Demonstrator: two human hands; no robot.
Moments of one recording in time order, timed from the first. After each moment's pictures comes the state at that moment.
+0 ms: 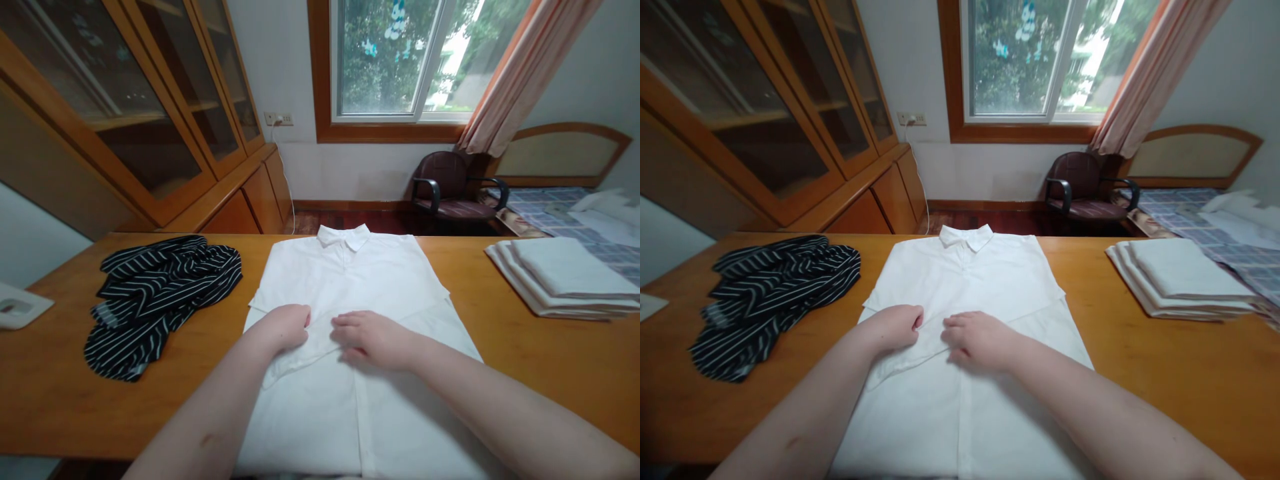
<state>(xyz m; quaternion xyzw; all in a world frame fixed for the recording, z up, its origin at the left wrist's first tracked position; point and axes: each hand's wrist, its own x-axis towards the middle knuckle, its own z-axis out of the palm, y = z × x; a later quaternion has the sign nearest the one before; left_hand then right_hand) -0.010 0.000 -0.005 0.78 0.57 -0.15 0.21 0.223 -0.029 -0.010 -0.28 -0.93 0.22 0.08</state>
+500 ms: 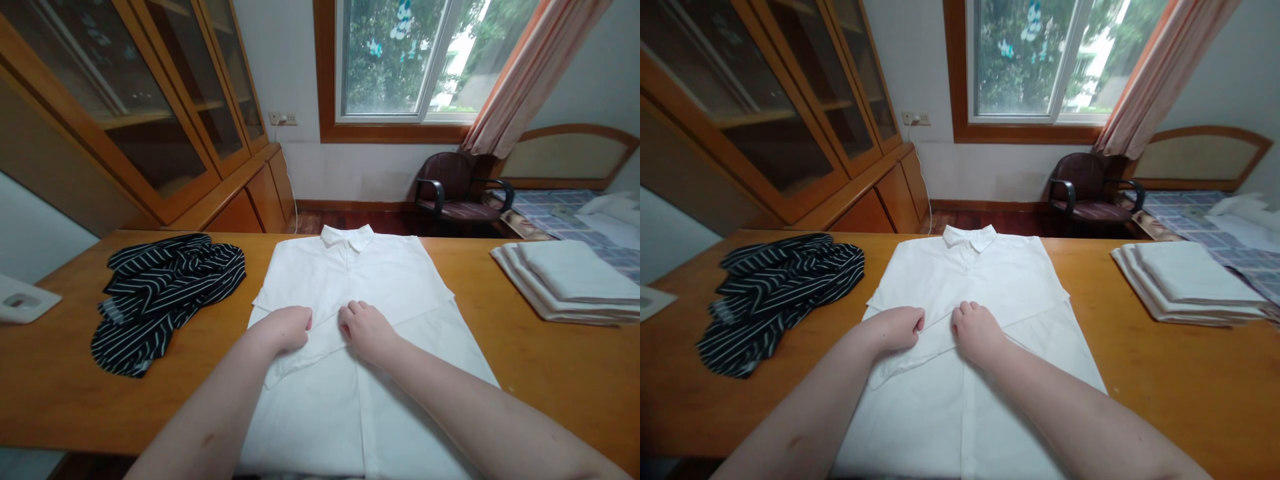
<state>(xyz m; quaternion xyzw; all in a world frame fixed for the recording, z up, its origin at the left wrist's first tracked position) -0.010 -0.003 0.000 0.77 0.57 -0.17 0.23 0.188 -0.027 -0.028 -0.48 -0.87 0.06 0.02</state>
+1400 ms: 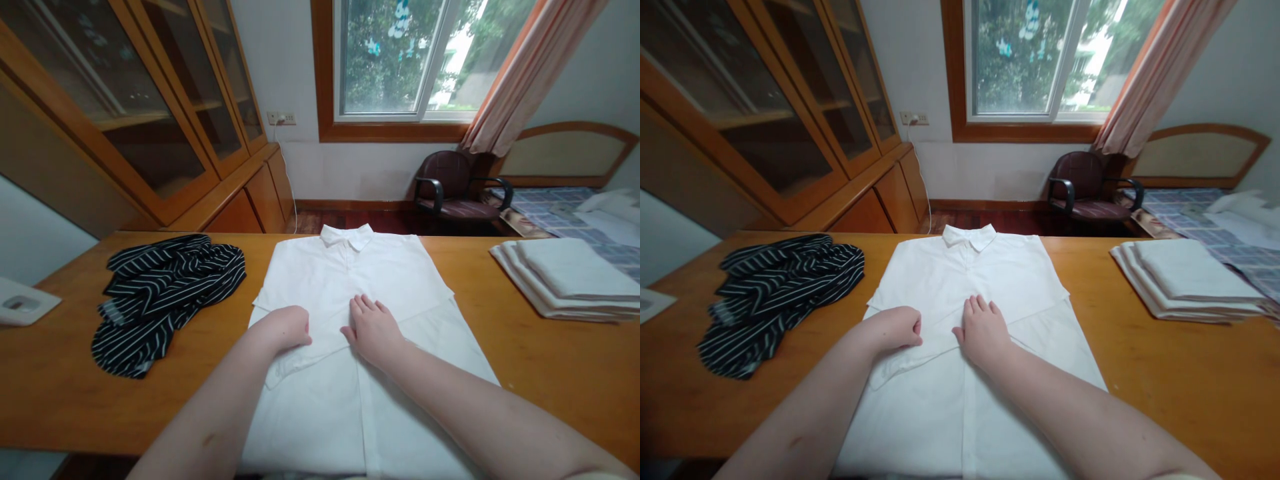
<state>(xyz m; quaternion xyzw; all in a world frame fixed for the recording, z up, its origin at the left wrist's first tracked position) -0.003 -0.002 0.016 0.74 0.58 -0.22 0.25 0.193 -0.034 -0.044 -0.58 -0.81 0.08 0.04</state>
